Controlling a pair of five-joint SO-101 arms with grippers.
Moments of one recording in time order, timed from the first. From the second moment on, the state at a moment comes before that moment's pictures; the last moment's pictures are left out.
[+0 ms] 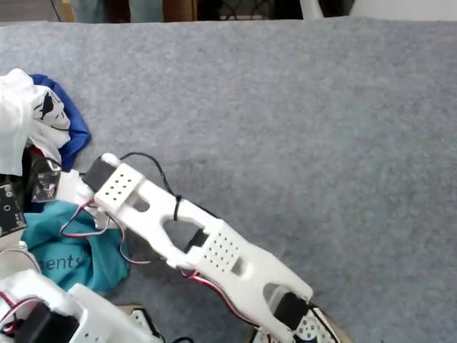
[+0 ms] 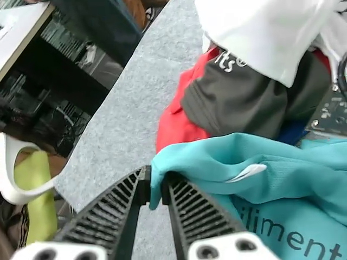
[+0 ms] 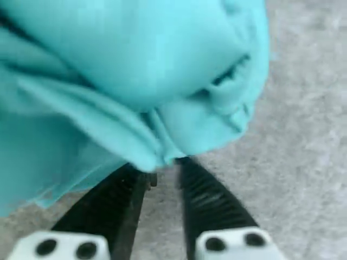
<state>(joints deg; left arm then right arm) -65.2 -88.1 44.8 81.5 -40.0 -57.9 60.1 -54.4 88.3 28.7</state>
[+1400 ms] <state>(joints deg) -56.7 -87.9 52.5 75.2 -30.7 -56.5 60.9 -61.8 89.9 36.2</state>
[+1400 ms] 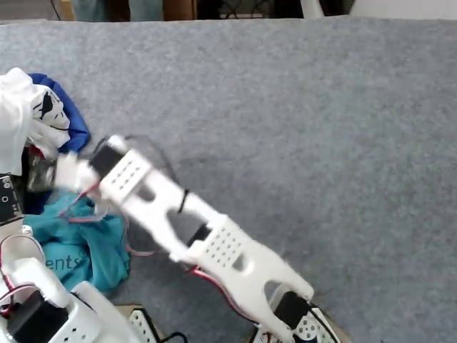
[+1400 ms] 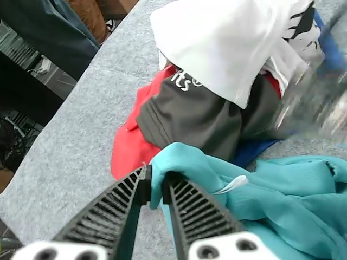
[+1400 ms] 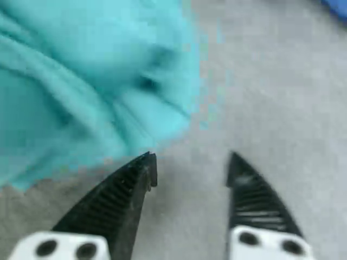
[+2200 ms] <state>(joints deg) -58.3 -87.9 52.5 75.2 -30.7 -54.4 70.3 -74.2 94.0 37.5</state>
